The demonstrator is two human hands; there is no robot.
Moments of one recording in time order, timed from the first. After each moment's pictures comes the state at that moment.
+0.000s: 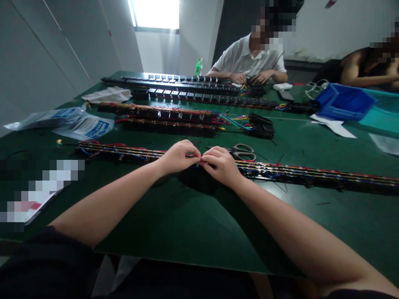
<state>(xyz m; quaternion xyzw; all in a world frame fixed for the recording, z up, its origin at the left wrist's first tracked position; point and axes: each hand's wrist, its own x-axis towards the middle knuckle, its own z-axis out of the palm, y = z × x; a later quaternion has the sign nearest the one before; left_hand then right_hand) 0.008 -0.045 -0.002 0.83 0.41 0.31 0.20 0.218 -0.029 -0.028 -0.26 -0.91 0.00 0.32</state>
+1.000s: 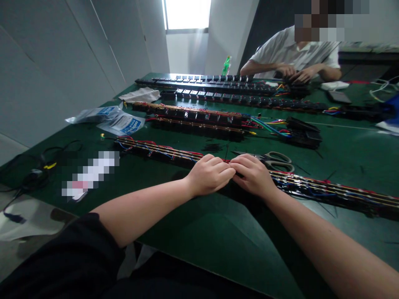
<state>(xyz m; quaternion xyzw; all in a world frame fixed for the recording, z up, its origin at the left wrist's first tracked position) 0.021 -0.079 -0.030 0.87 0.35 0.27 -0.23 0.223 -0.016 -0.035 -0.16 -0.93 -0.08 0.32</state>
